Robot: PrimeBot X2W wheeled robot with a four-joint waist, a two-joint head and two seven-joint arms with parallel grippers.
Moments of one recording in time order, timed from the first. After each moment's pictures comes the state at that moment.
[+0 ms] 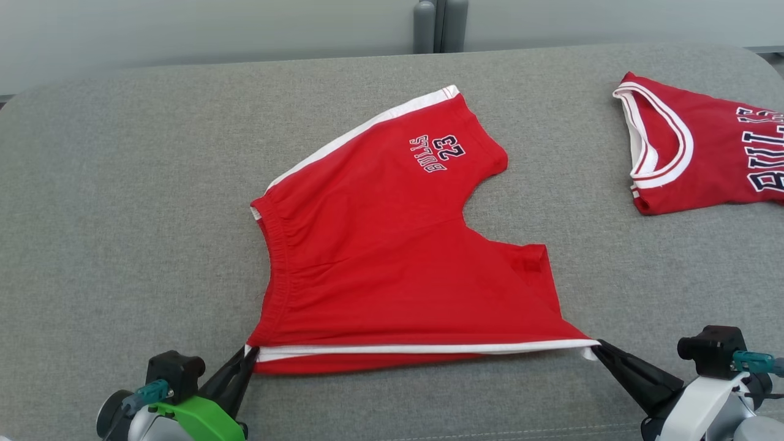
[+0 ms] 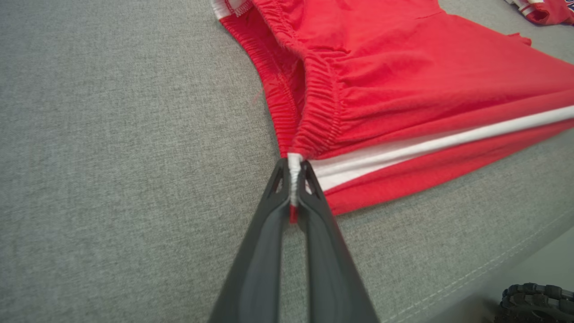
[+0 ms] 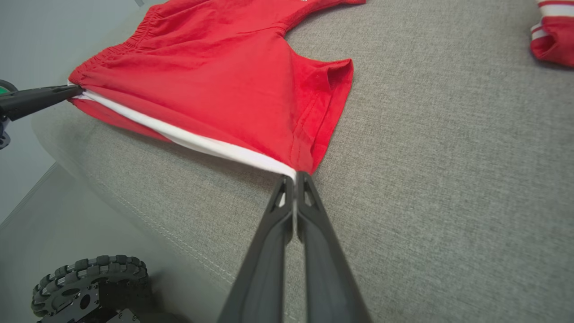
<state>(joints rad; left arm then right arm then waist) -0.16 0.45 -0.77 0.27 -0.77 0.06 -0.20 -0.03 -0.70 0.79 0.11 0.80 0.10 -0.22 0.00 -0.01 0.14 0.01</state>
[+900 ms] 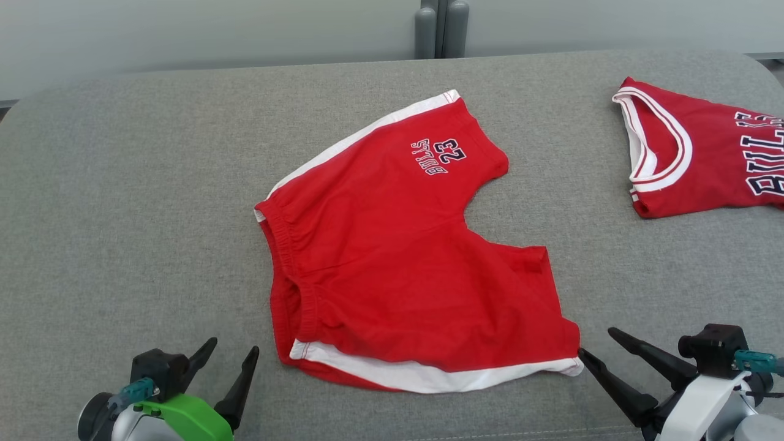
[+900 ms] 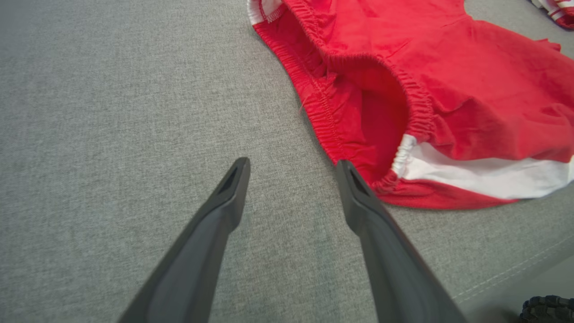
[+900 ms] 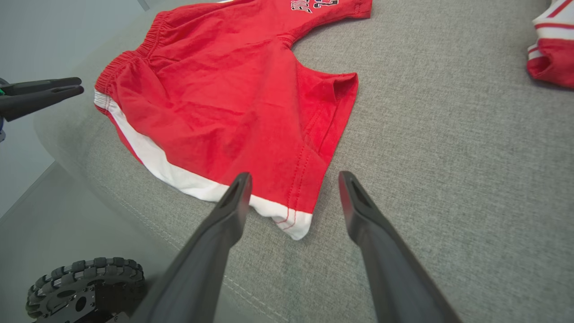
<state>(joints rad) -0.14 0.47 -0.74 0.24 -0.77 0.10 -0.18 -0.03 -0.70 0.79 0.09 0.79 0.11 -0.22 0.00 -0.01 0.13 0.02</state>
